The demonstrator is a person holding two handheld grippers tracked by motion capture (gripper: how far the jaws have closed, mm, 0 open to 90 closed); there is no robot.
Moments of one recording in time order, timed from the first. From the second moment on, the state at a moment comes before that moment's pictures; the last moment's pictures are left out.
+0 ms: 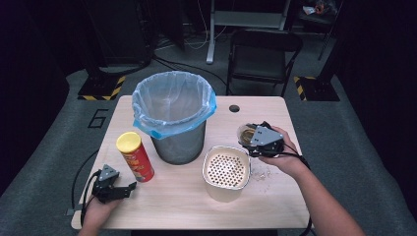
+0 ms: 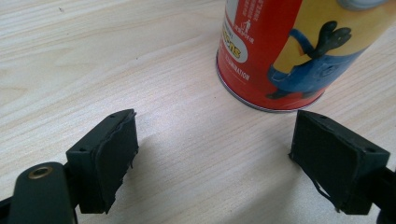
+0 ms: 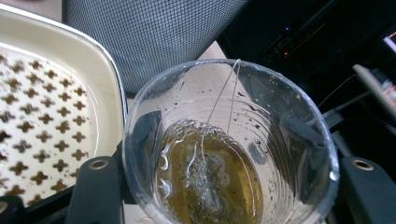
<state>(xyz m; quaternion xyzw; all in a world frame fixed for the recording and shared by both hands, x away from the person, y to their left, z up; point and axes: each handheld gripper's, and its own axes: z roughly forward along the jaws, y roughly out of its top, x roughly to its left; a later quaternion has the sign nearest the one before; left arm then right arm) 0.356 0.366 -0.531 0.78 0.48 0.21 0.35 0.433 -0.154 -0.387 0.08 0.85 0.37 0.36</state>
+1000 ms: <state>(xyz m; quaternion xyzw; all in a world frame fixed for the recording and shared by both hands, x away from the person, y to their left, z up) 0.356 0.366 -0.531 0.78 0.48 0.21 0.35 0.389 -0.097 -0.422 -0.24 0.70 0.05 0.67</state>
